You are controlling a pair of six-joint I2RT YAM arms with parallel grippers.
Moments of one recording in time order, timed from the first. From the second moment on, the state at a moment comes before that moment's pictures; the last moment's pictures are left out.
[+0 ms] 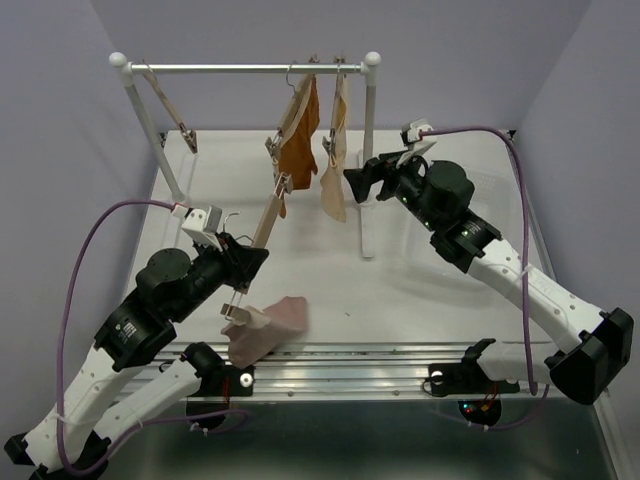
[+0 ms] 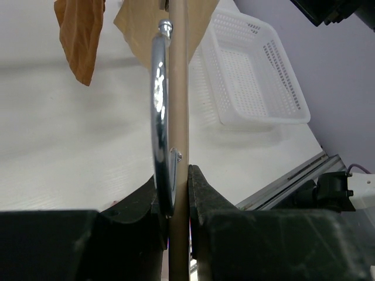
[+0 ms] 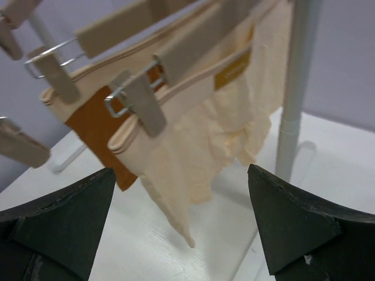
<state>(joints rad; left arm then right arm) -0.72 0.54 0.92 -0.60 -0.08 -0.50 0.66 1.22 1.15 0.13 0.01 0.15</state>
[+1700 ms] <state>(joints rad) -0.72 0.77 0.64 0.27 0.29 -0.65 0.66 1.38 0.86 0.99 -0.63 0.93</state>
